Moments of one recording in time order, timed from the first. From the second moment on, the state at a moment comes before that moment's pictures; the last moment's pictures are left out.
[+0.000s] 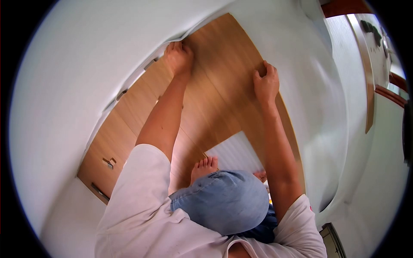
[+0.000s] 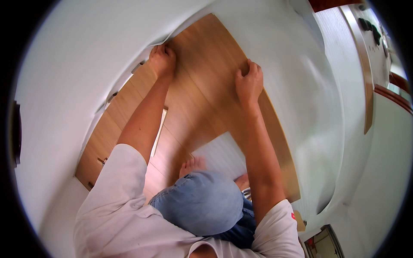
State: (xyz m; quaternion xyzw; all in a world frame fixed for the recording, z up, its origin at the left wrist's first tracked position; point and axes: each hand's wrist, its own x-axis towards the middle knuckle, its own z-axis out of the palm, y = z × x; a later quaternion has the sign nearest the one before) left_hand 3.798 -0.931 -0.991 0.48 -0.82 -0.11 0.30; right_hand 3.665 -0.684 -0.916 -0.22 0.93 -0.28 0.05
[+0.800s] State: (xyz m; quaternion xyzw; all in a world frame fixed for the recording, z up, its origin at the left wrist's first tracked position) left_hand 3.804 -0.930 -0.982 0.48 -0.80 -0.14 0.33; right_hand 3.680 -0.686 -0.960 -0.23 0.93 -0.27 -0.07
